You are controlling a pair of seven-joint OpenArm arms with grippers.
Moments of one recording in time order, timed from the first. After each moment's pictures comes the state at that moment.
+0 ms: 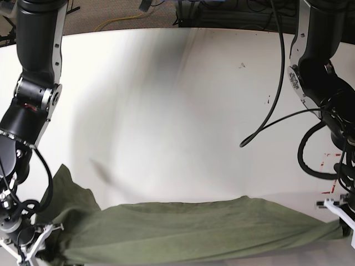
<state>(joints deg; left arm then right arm) -40.7 -16.8 -17.2 113.9 -4.3 -25.6 77.5 51.2 24.8 10.2 78.5 12.1 36.7 -57.2</state>
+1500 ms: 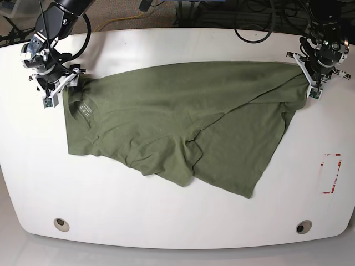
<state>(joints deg) 22.4 -16.5 -25.2 111.7 -3.1 -28.9 57.7 -8.6 7.0 41.2 95.2 11.1 41.1 -57.1</state>
